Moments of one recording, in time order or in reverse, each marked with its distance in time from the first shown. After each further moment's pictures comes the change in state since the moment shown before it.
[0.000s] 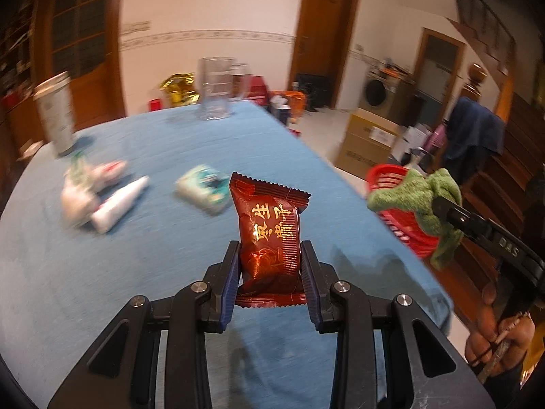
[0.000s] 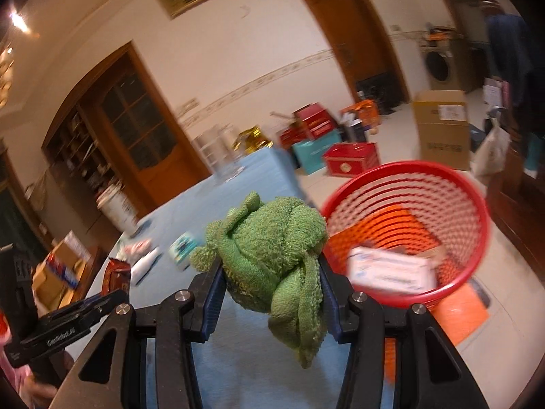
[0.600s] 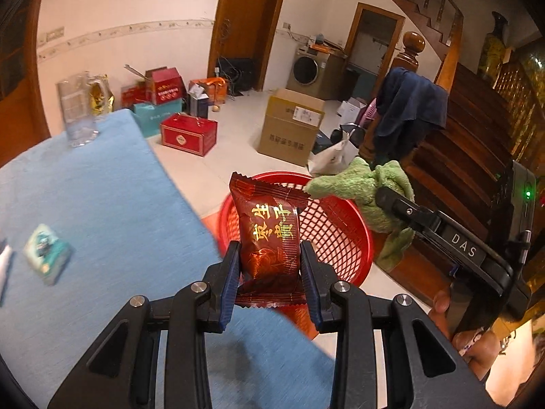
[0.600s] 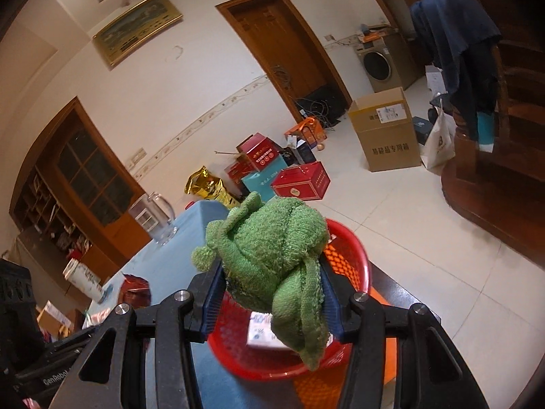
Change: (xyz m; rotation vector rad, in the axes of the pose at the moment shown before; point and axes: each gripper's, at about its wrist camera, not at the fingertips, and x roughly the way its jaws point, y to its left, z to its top) left arm 0.088 -0.151 0.061 0.117 0.085 -0.252; right arm -0.027 -0.103 0.055 0.192 -0.104 -0.135
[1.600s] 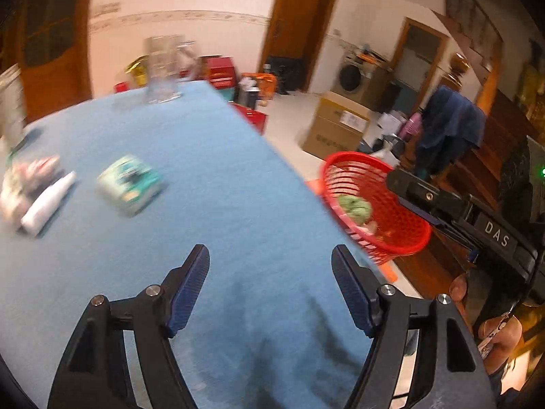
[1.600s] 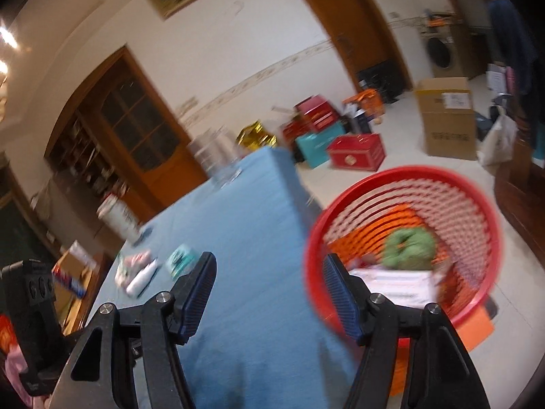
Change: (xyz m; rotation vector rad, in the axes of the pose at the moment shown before) left arm -0.067 0.106 -0.073 -0.168 -0.022 0.148; right arm 0.034 0.110 -0.065 -0.181 0.183 0.203
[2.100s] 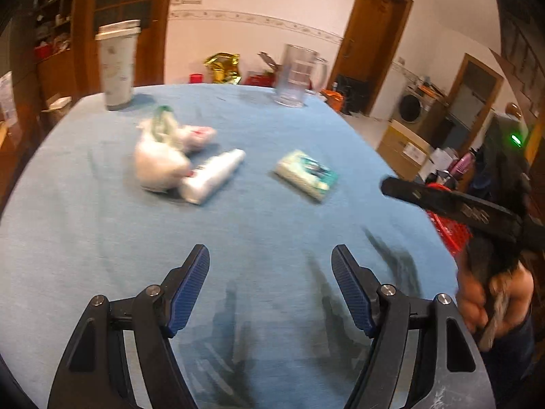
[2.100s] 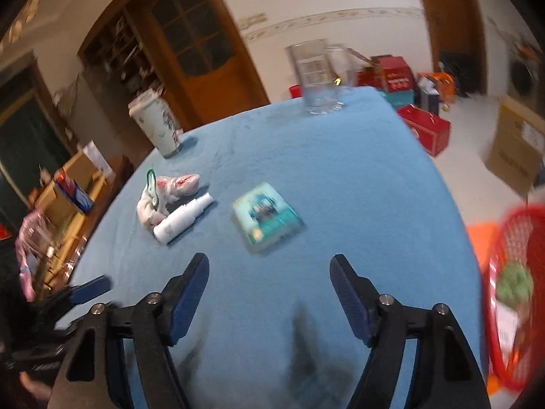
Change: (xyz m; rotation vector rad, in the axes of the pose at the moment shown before) left arm -0.079 0.156 -0.025 -0.166 -0.059 0.179; right arm 0.142 0.132 -0.007 -0.315 0.303 0.069
